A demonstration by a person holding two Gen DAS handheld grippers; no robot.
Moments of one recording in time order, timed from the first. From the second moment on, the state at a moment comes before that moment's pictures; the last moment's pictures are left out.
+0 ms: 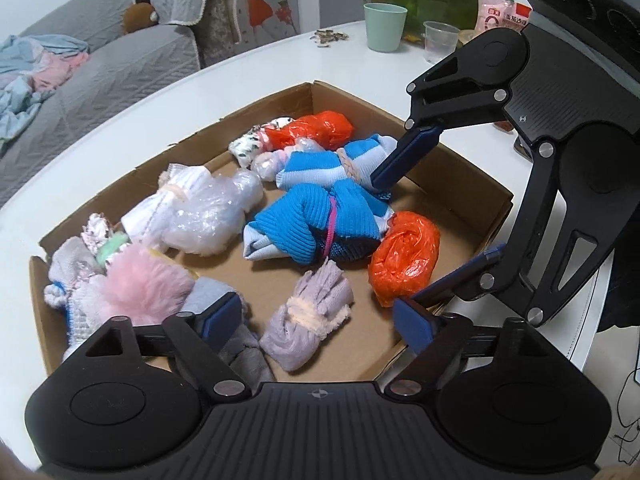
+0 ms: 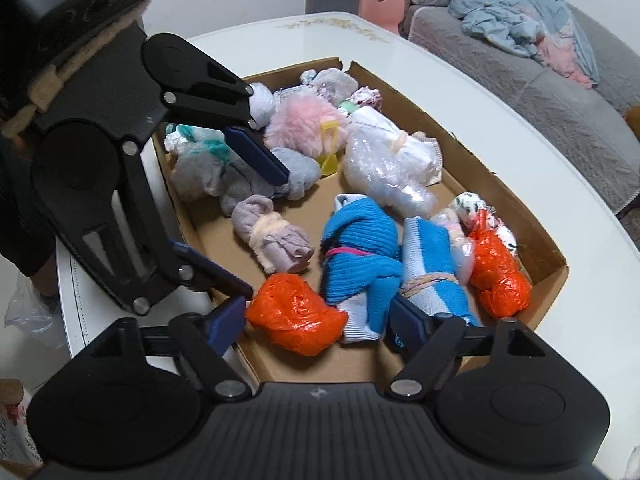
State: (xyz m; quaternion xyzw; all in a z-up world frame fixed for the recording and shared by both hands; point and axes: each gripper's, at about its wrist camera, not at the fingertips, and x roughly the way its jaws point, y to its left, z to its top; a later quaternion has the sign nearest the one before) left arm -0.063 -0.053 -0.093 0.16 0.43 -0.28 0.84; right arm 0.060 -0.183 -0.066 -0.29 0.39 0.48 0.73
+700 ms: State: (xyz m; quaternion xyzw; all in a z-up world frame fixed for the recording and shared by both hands) left arm -0.069 -0.034 -0.055 0.13 0.46 -0.17 0.86; right arm 0.052 -0.179 -0.055 -0.28 0.39 0.48 0.73
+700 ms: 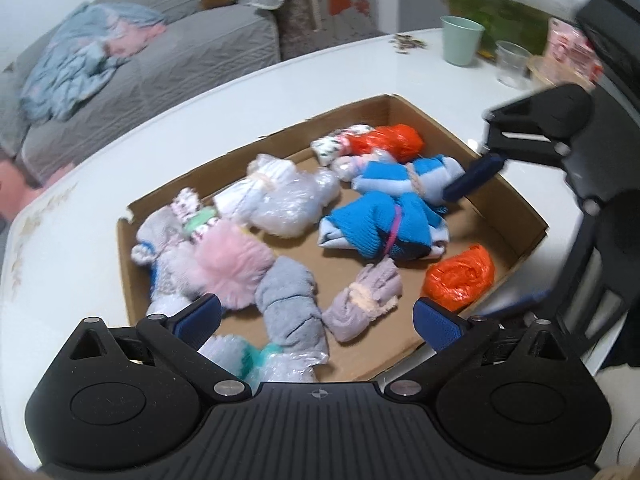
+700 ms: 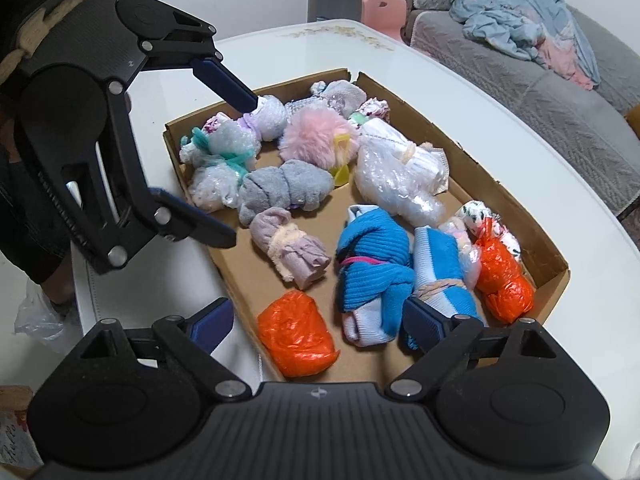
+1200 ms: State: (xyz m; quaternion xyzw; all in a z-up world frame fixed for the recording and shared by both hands) left arm -0.069 0.005 -0.036 0.03 0.47 -0.02 0.88; right arm 0.058 -0.195 -0.030 -0.17 0.40 0.43 0.79
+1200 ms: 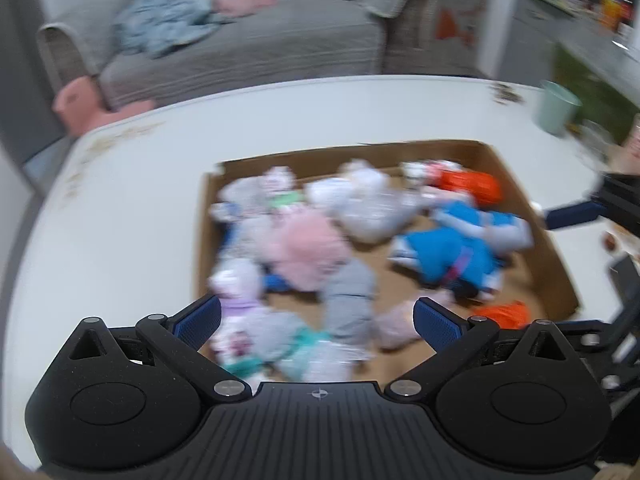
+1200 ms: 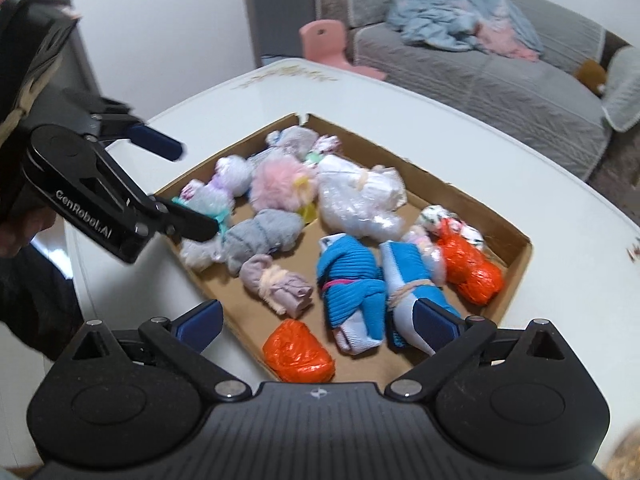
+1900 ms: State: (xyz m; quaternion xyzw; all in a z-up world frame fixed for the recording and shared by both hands) left arm -0.060 0.000 -0.044 0.03 0.48 -0.01 0.88; right arm 0.086 -0.202 -0.034 -0.16 0.39 0.37 0.83
